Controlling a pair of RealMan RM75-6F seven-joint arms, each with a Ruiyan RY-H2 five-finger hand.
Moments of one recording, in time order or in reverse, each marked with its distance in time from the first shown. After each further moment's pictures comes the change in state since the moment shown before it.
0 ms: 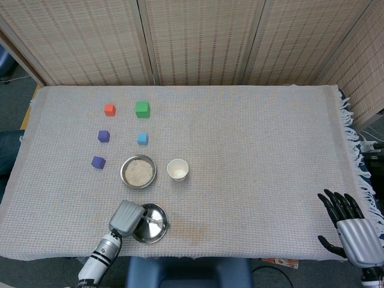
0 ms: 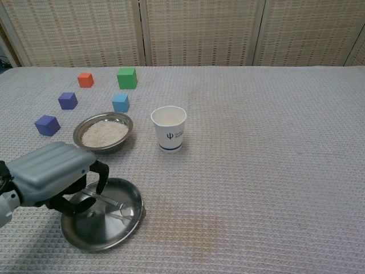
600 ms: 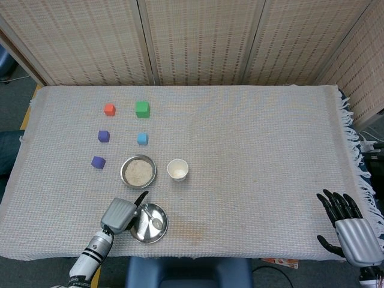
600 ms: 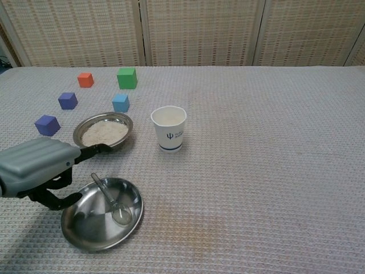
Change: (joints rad) left arm 0.004 0.105 -0.026 -0.082 -0.049 -0.056 -0.044; right arm 0.000 -0.012 0.005 -0.006 0.014 -0.011 -0.029
